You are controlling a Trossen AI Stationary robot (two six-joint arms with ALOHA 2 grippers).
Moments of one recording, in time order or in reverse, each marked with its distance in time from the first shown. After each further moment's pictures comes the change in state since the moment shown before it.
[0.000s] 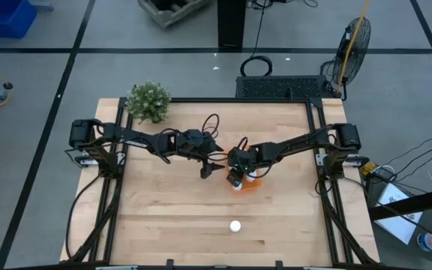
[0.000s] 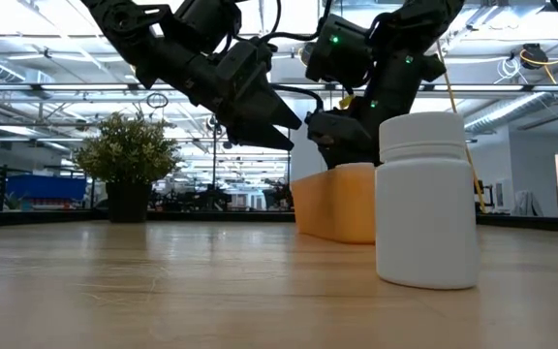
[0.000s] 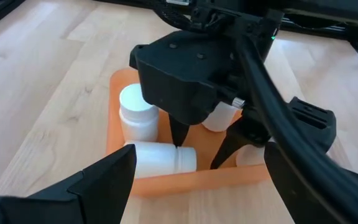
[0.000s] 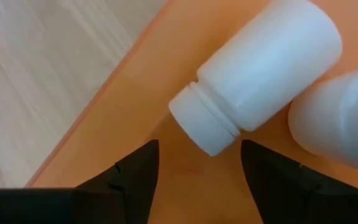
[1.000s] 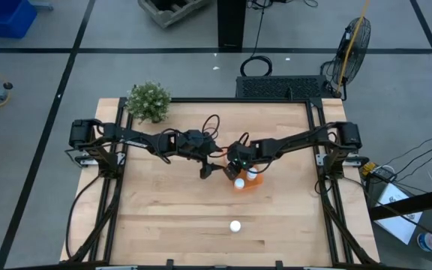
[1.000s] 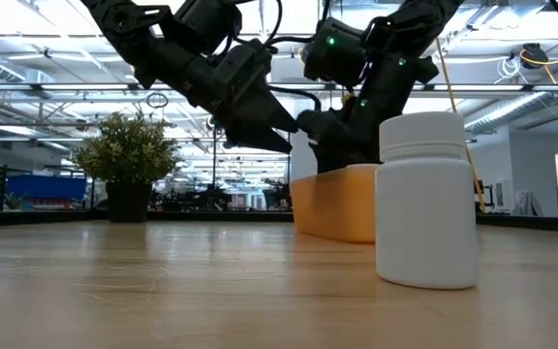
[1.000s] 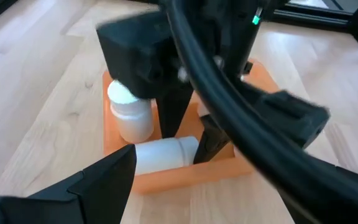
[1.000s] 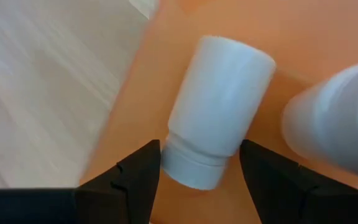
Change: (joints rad) left arm -0.001 0.000 -0.002 -0.015 -0.001 0.010; right arm -0.043 -0.006 0.003 0.023 0.001 0.144
